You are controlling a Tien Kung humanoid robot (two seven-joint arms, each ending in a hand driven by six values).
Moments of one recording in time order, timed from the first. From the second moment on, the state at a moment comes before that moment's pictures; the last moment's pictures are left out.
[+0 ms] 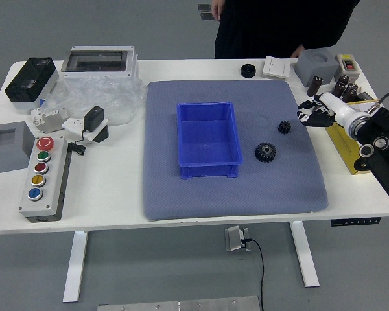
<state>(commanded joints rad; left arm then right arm) -0.26 0.10 -0.67 -0.18 1.21 -0.12 0.23 0.61 -0.39 1.11 0.96 -1.69 0.17 -0.25</state>
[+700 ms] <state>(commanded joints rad) -0.26 0.10 -0.67 -0.18 1.21 -0.12 0.23 0.69 -0.35 1.13 0.81 -1.76 0.14 -0.21</state>
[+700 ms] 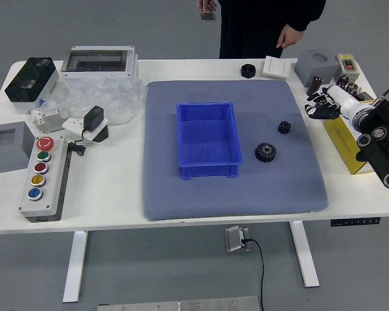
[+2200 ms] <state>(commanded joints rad) -0.27 0.10 -0.66 -0.18 1.23 -0.12 0.24 0.79 -0.22 1.09 0.58 -1.90 0.14 -0.20</state>
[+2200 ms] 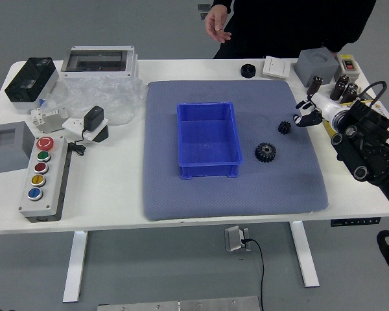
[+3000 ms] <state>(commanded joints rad) -0.26 0.10 -0.66 -0.18 1.23 -0.12 0.24 0.81 -0.17 1.00 0.55 -1.97 0.17 -0.22</state>
